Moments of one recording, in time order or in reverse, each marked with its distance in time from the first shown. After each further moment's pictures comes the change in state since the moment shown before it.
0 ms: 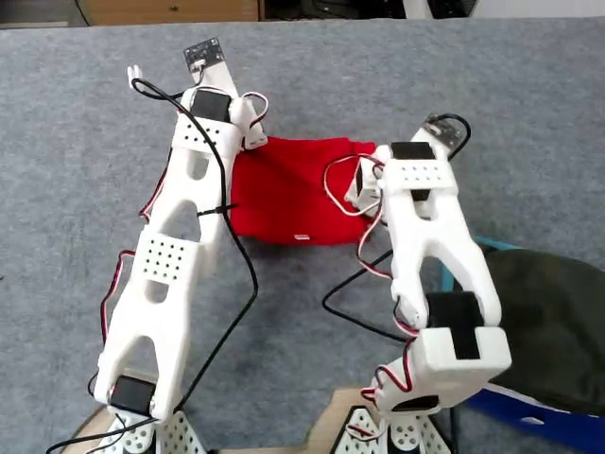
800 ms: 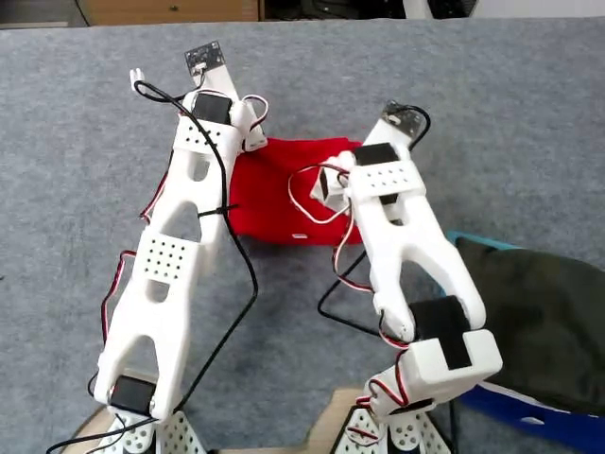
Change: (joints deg) left arm 0.0 1.6 0.2 -1.7 0.0; right arm -8.9 -2.3 0.5 -5.5 -0.9
